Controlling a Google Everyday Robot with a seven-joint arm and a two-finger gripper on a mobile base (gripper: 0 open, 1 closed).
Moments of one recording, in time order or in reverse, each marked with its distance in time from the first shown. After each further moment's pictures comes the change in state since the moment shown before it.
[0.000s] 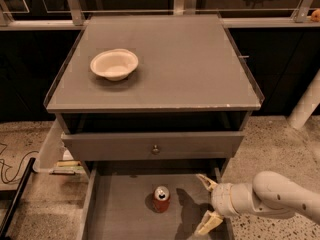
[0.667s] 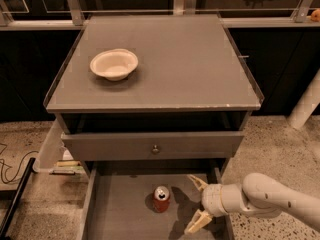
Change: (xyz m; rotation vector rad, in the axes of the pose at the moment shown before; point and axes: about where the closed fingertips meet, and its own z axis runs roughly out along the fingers) arm -0.002 -0.004 0.039 -0.016 -0.081 0.004
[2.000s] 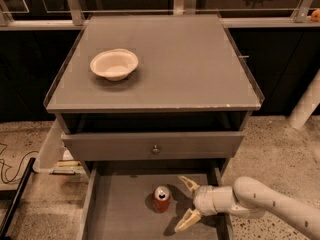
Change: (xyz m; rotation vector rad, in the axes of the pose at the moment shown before) arm 0.009 -0.007 0.051 -0.034 -0.178 0.040
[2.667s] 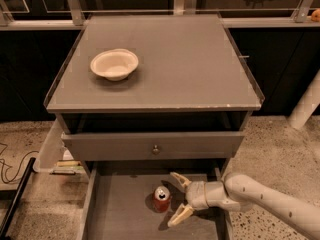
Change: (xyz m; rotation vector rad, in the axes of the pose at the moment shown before) arm -0.005 -0.015 0.031 -0.035 -0.055 -0.020
